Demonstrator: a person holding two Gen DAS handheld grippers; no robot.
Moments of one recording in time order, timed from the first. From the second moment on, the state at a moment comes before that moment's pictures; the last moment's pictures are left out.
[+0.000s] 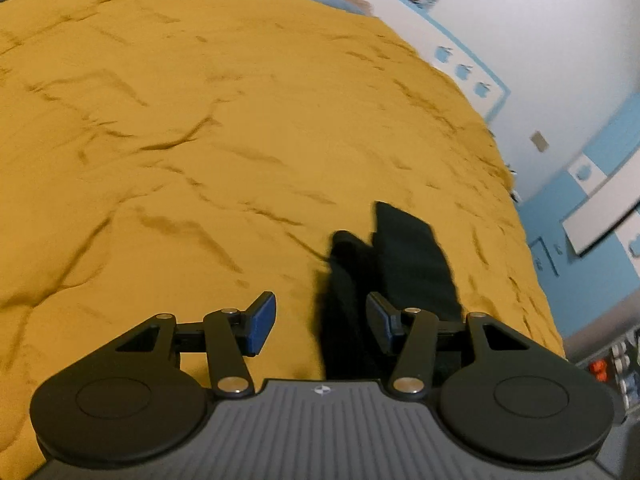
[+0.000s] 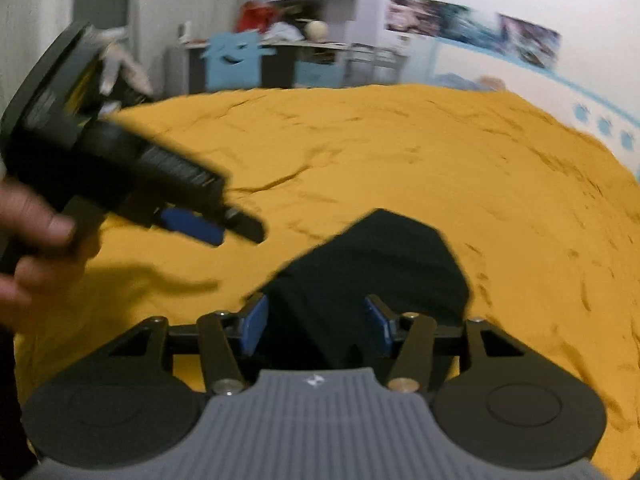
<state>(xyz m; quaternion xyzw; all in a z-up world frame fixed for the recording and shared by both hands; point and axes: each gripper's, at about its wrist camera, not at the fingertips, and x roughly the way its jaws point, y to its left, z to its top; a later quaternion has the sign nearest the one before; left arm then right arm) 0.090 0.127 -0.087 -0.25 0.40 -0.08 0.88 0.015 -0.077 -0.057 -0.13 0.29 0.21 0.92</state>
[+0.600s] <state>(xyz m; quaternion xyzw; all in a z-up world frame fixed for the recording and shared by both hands) 0.115 0.090 -0.111 -0.21 0.44 -0.12 0.86 0.011 -0.278 -0.060 0.24 0.30 -0.02 0.92</state>
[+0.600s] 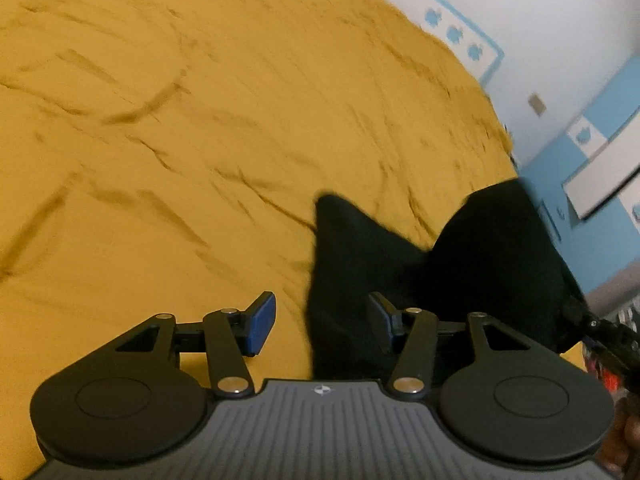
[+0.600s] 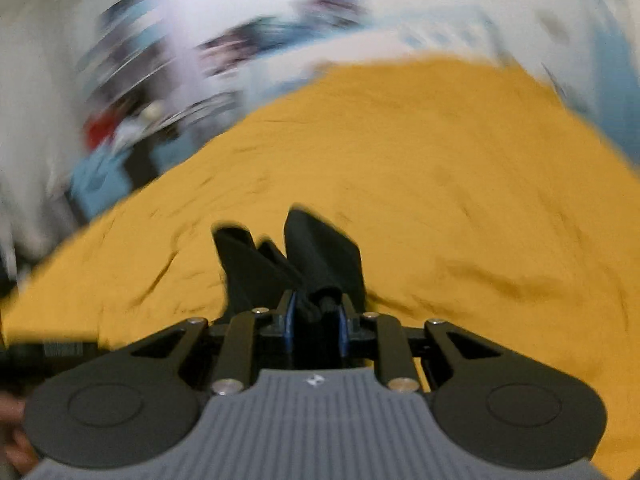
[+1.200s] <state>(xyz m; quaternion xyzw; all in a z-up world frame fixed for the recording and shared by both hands) 0.171 0.081 -0.146 -0.27 0.52 -0.18 0.79 0.076 -0.357 -0.093 0.23 0.44 0.03 0.87</state>
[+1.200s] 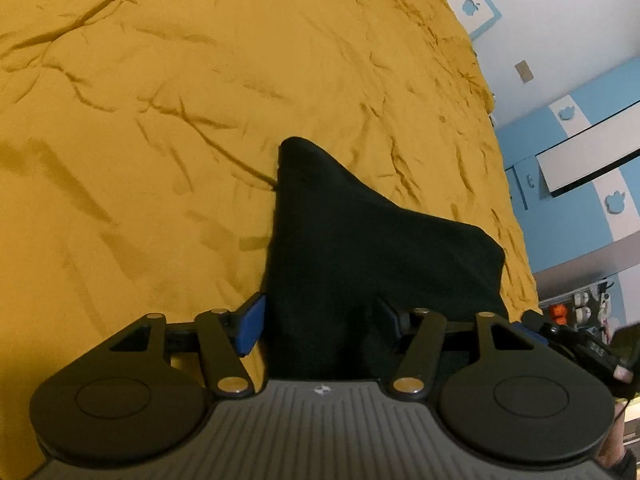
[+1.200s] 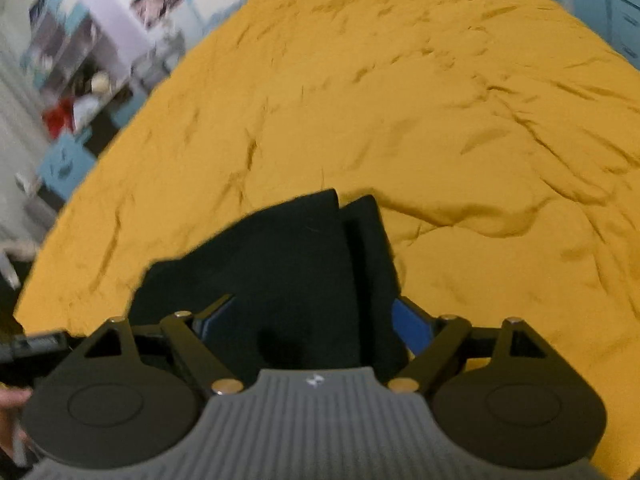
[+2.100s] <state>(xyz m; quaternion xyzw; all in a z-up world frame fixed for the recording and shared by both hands) 0.194 0.058 -0.155 -0.21 0.53 -0.20 0.80 0.134 -0.371 -0.155 0.28 0.49 0.10 0.82</state>
